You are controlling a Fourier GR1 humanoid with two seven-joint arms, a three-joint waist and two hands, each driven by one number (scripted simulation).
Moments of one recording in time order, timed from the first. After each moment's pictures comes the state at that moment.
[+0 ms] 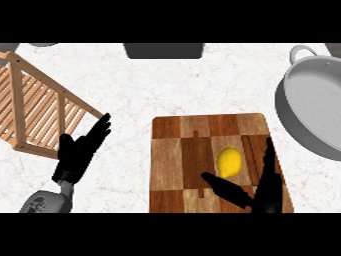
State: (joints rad) left arm -0.11 0.24 -0.20 -1.35 0.14 -0.03 0.12; right arm 0.16 -0.01 0.42 -1.75 0.61 -0.75 0.69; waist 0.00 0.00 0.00
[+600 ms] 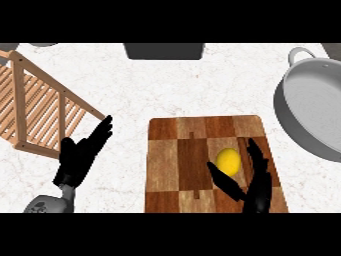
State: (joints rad) left arm -0.07 0.21 -0.19 -1.39 0.10 -0.05 0.14; right arm 0.10 -0.02 0.39 -1.46 0.19 -0.87 0.21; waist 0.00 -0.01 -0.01
